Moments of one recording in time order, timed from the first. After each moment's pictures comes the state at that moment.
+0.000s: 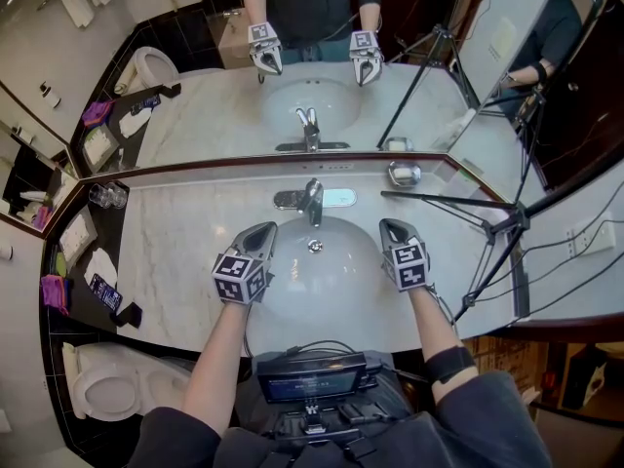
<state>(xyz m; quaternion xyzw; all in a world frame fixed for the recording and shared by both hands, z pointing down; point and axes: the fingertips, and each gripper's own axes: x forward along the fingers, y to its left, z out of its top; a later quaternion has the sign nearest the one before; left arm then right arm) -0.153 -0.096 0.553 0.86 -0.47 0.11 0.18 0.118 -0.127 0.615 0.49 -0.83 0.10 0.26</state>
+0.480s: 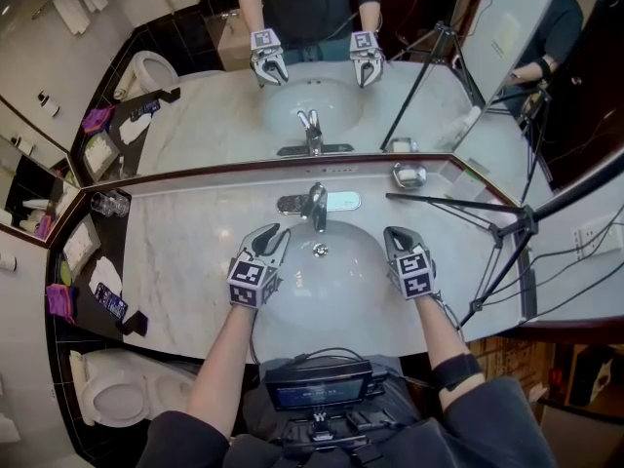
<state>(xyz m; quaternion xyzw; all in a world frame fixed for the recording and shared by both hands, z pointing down) -0.138 -0.110 0.569 0.87 -0.45 0.17 0.12 0.116 -0.121 0.626 0.49 -0.82 0.11 0.27</state>
